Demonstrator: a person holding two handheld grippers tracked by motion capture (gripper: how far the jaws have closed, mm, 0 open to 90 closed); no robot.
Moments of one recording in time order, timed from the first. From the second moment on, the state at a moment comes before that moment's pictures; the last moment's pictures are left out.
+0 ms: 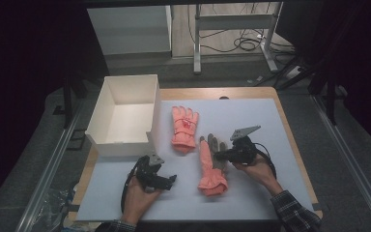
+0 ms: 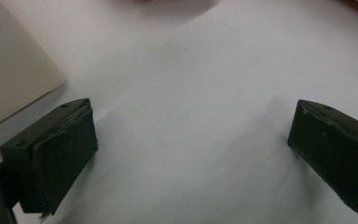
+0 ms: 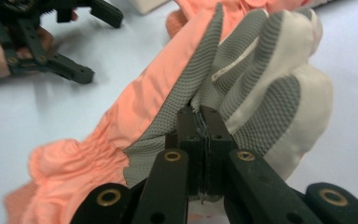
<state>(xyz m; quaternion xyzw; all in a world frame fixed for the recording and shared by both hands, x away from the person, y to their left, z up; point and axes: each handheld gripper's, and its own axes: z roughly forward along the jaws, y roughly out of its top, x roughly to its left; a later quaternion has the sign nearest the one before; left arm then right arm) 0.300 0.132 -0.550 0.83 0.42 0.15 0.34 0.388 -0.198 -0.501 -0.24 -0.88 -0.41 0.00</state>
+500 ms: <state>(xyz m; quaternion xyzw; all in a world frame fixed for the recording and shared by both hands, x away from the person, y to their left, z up) 0.300 0.132 -0.550 0.83 0.42 0.15 0.34 0.389 -0.202 -0.500 -0.24 -0.88 -0.41 -0.03</state>
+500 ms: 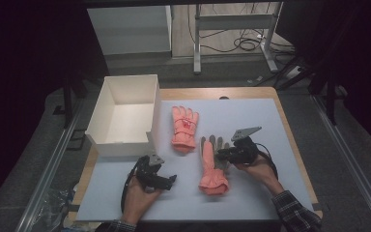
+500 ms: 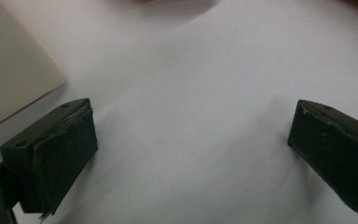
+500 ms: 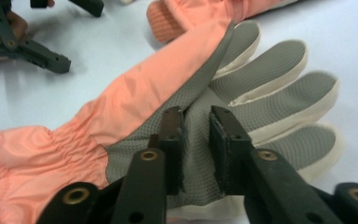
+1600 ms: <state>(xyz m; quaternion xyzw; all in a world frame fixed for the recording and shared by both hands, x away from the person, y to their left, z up) 0.300 0.132 -0.550 0.83 0.42 0.15 0.34 0.428 -0.158 -0.448 -0.24 -0.87 -0.42 -0.08</state>
